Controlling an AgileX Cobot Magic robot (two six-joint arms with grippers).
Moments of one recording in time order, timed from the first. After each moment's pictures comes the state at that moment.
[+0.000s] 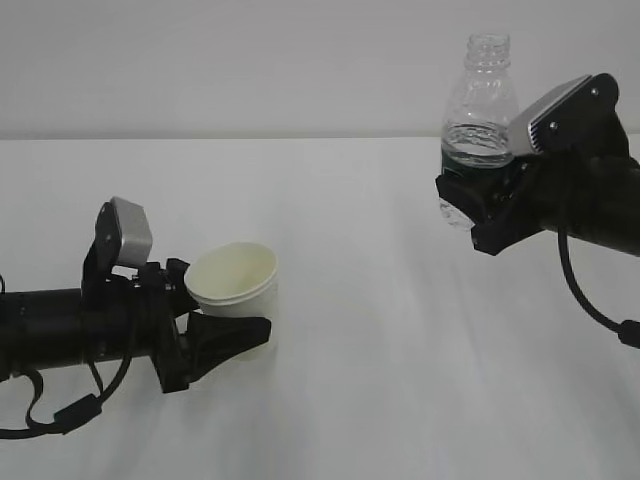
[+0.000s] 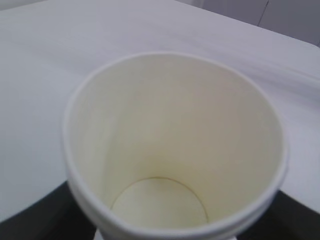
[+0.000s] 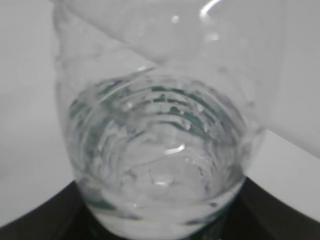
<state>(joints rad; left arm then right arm) -0.25 1.97 -0.59 1.00 -1.15 -0.42 0.14 1.62 -0.66 -0.67 -0.66 0.16</state>
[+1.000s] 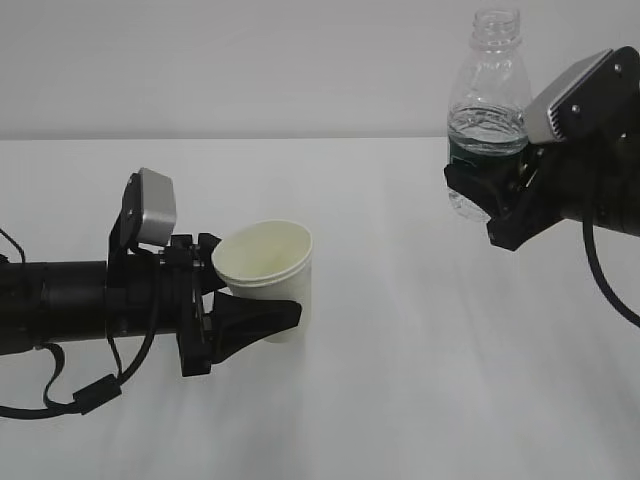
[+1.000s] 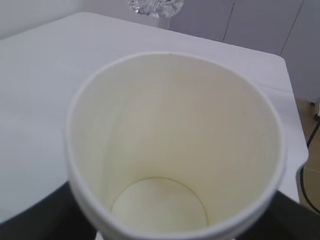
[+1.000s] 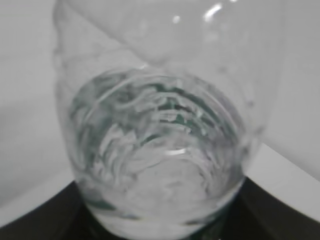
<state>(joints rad) -0.32 1.93 -0.67 1.07 -1.15 -0.48 0.14 1.50 -0.65 -0.80 -0.59 0.24</state>
